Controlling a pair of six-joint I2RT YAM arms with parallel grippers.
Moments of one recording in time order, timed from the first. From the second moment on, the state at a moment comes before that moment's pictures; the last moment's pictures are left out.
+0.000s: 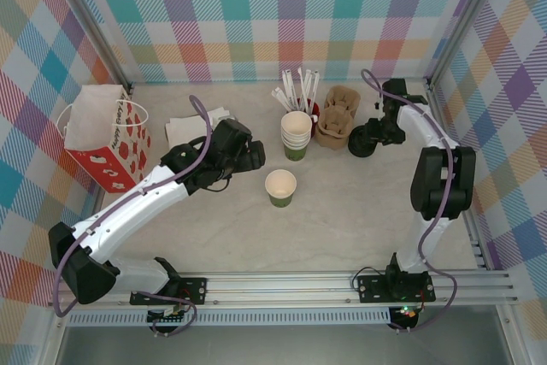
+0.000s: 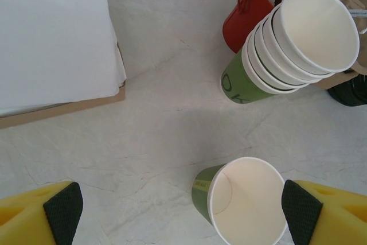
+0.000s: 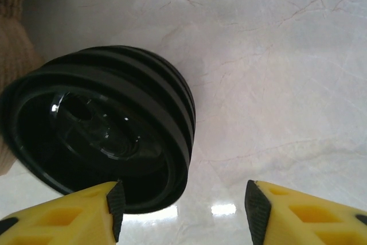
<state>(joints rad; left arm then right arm) -0.76 1.30 1.29 -0.85 -0.34 -0.76 0.02 1.89 1.52 -0.88 0.03 0.07</state>
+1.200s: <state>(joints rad) -0.76 1.31 1.29 -0.85 -0.33 -0.76 0.02 1.98 1.59 -0.86 0.04 0.04</state>
